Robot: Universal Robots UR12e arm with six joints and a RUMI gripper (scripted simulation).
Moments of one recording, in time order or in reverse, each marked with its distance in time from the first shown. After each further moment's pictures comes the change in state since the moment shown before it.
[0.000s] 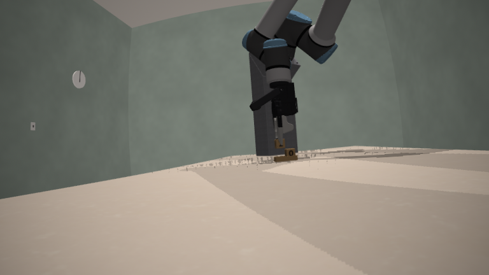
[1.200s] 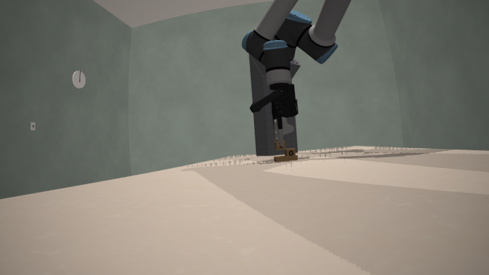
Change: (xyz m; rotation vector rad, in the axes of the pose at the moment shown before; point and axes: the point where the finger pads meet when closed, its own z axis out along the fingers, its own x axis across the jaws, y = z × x) arm 0.000 0.000 0.006 0.000 0.000 0.000
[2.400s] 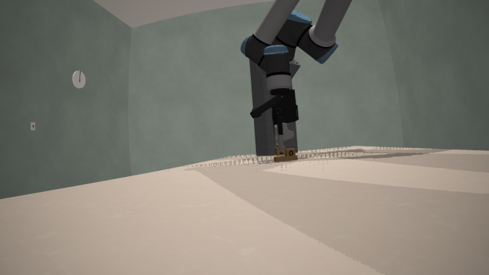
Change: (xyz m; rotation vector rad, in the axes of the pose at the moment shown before) arm 0.000 0.000 0.020 0.000 0.000 0.000
